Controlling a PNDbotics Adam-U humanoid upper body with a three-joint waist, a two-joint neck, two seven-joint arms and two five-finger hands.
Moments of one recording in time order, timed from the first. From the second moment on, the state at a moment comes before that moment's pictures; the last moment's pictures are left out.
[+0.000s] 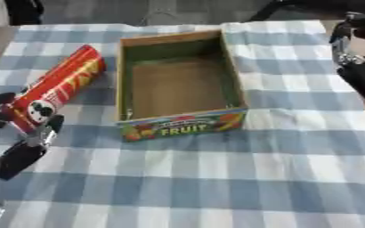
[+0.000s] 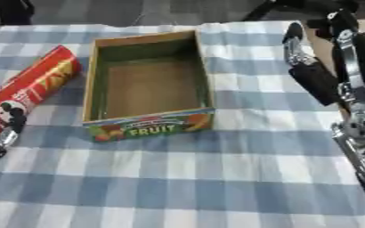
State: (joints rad) left arm -0.36 0.46 -0.26 -1.72 -0.42 0.32 0.42; right arm -0.29 -0.66 0.01 -1.98 0.19 0.18 -0.32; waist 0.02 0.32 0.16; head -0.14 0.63
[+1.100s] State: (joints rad) left arm -0.51 0.44 -0.19 -1.53 -0.41 0.33 0.47; right arm -0.29 -0.66 0.01 -1.98 0.19 0.18 -0.32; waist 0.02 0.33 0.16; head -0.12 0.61
